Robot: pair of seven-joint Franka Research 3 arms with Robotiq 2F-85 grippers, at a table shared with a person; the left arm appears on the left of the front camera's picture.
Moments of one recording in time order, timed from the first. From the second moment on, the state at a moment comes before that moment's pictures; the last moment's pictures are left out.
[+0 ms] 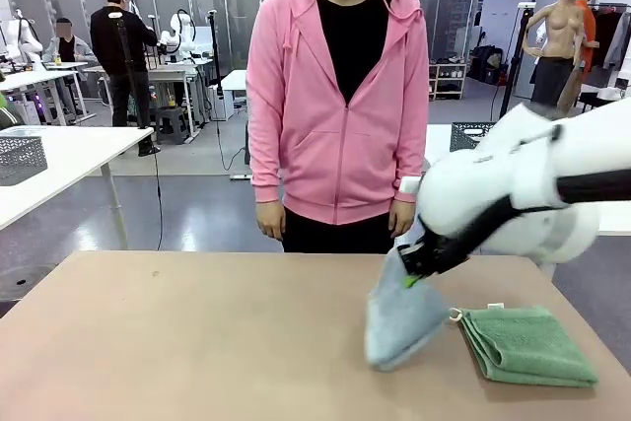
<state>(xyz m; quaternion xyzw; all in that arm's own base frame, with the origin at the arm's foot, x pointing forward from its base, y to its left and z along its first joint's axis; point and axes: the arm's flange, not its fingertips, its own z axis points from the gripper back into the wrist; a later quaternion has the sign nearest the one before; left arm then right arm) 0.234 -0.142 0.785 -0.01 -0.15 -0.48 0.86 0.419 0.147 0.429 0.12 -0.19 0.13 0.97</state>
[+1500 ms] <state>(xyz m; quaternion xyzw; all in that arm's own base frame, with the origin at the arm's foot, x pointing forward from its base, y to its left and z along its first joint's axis) 0.234 -0.142 0.785 -0.01 -0.15 -0.48 0.86 0.420 0.010 0.448 0.03 -0.13 0.10 0.99</state>
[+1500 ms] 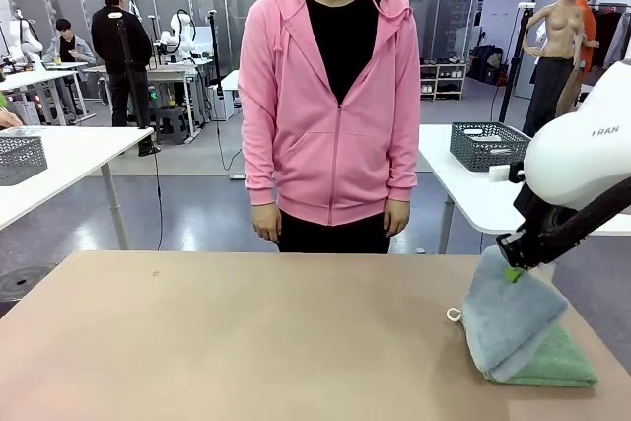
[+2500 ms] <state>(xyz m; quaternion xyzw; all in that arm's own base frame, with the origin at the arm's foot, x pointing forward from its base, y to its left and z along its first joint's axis) 0.234 -0.142 0.785 -0.01 -0.15 -0.48 0.86 0.436 -0.007 0.391 -0.09 -0.07 0.11 0.99</state>
